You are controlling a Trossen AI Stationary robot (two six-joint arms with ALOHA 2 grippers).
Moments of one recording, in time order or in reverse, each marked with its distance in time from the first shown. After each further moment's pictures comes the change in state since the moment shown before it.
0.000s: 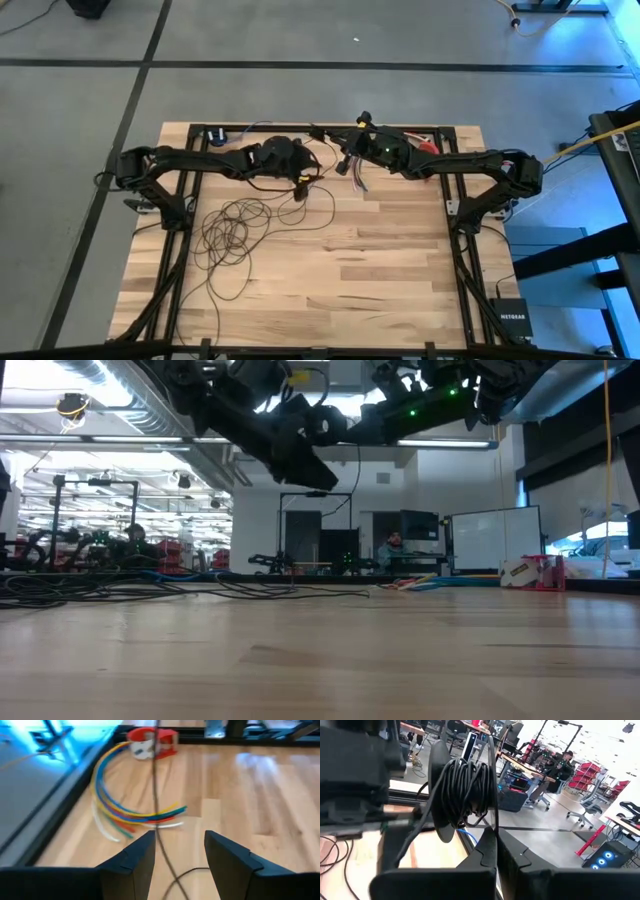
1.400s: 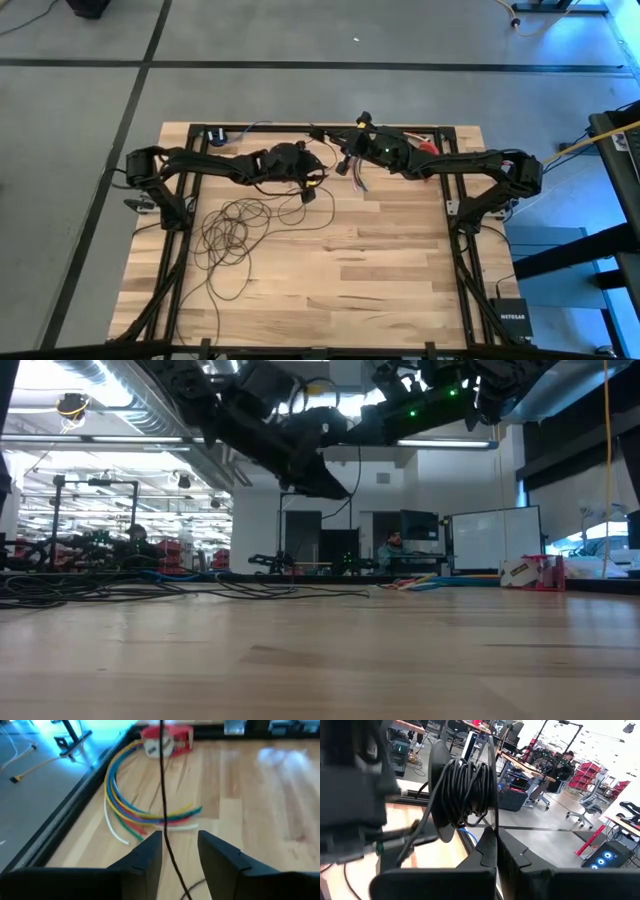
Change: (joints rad) left arm -0.040 0.089 -0.001 0.108 -0.136 0.019; right arm 0.000 0.001 -0.001 -0.002 0.000 -0.005
